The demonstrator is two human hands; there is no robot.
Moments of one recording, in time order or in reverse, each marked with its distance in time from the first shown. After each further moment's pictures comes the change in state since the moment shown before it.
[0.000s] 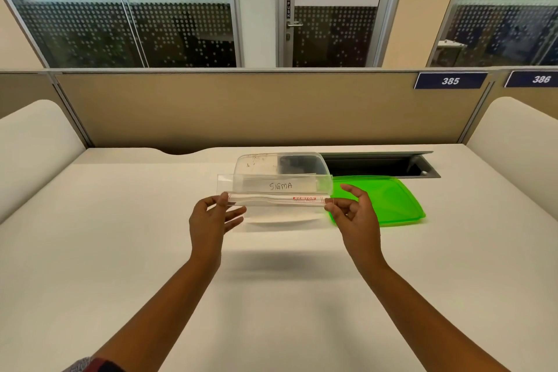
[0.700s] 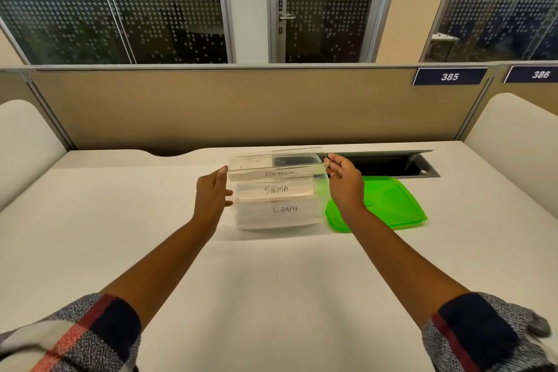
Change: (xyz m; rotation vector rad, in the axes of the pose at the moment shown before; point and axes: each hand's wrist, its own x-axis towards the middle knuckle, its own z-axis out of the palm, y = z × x) left_hand 0.069 0.014 0.032 0.393 -0.151 0.109; right_hand 0.101 0.008 0.034 -0.124 0.082 0.171
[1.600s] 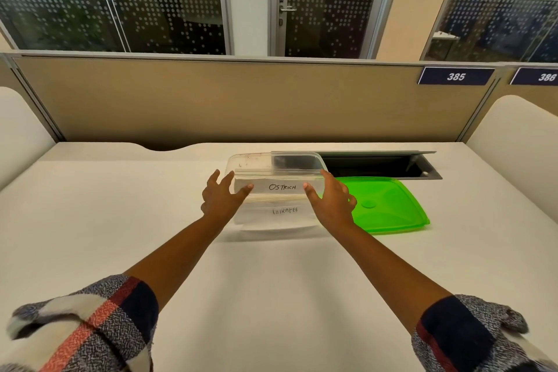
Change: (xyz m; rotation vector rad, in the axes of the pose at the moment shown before) left_hand 0.027 -0.030 0.020 0.558 -0.064 -0.121; right_hand -0.009 0.037 0.023 -0.687 -0.102 -0.033
